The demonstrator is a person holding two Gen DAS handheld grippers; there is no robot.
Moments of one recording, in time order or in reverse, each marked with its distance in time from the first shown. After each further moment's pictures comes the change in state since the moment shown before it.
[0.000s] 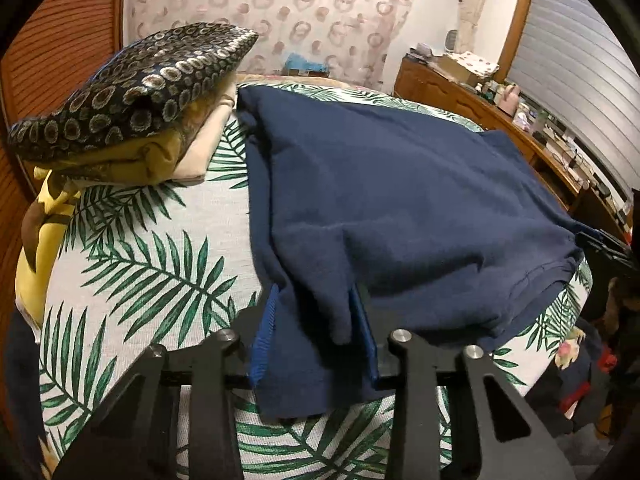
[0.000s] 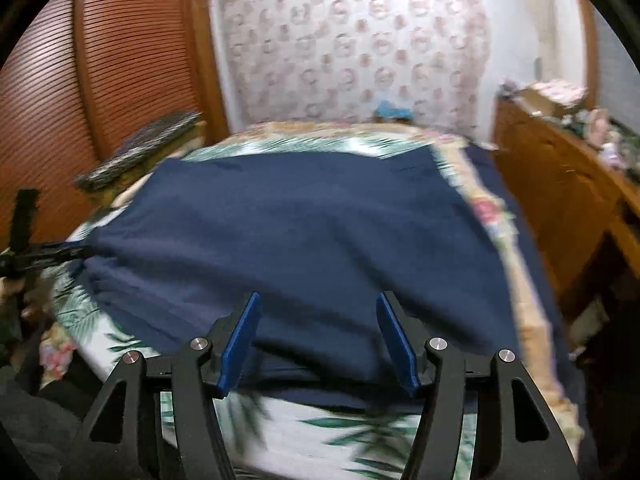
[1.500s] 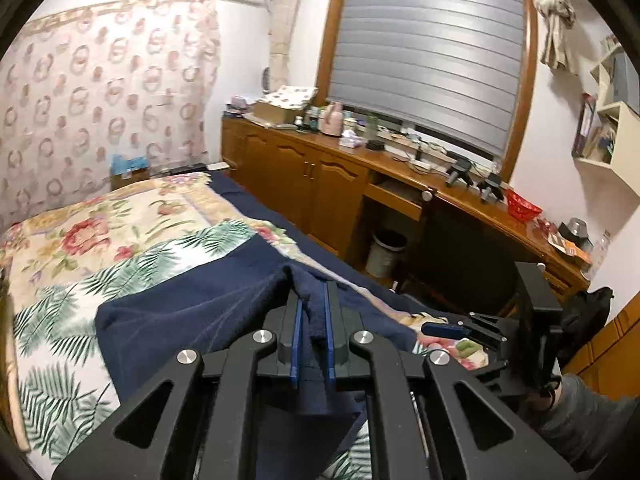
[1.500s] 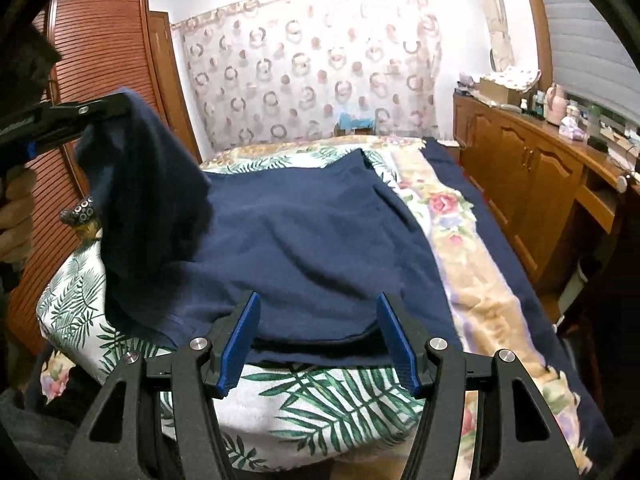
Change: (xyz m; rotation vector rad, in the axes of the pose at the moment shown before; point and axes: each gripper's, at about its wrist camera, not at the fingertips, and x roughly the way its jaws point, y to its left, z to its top) left arm -0.028 -0.268 0.143 0.403 -0.178 -0.444; right arm -0.051 -0.004 -0.058 0.132 -0.108 -0.109
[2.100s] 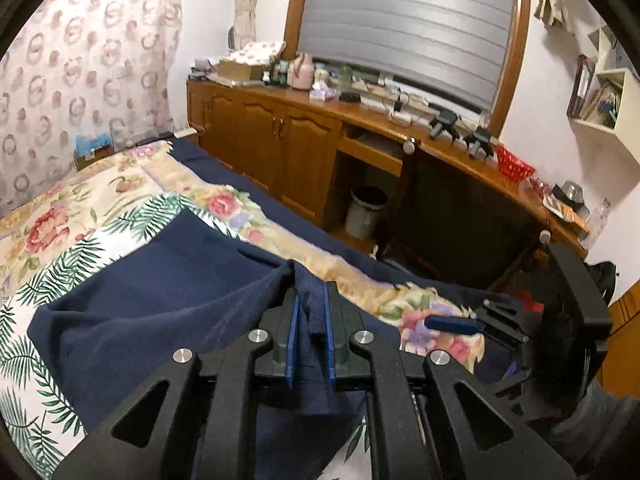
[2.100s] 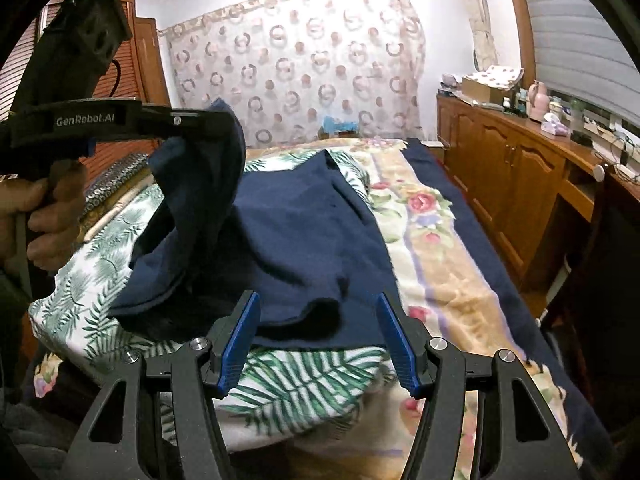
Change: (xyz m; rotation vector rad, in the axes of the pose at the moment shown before) left arm 0.096 -0.048 0.004 0.055 0.174 -0.063; right arm 0.002 -0.021 -0.019 0.040 0.016 -0.052
